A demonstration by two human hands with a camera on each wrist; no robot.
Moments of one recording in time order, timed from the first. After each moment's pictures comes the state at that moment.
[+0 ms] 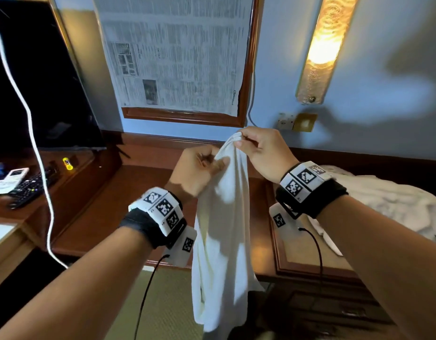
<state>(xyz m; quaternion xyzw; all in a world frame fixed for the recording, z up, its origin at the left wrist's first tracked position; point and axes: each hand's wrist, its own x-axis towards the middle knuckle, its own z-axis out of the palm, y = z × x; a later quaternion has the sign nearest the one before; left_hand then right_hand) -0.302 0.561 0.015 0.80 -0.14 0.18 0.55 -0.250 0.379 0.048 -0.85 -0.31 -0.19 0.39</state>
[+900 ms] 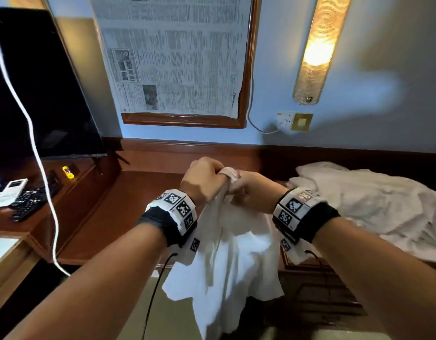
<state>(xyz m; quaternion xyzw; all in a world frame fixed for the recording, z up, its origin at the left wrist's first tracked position) -0.299 0.589 0.006 0.92 -0.10 0.12 0.36 -0.284 0.417 0.001 -0.92 -0.34 0.02 0.21</state>
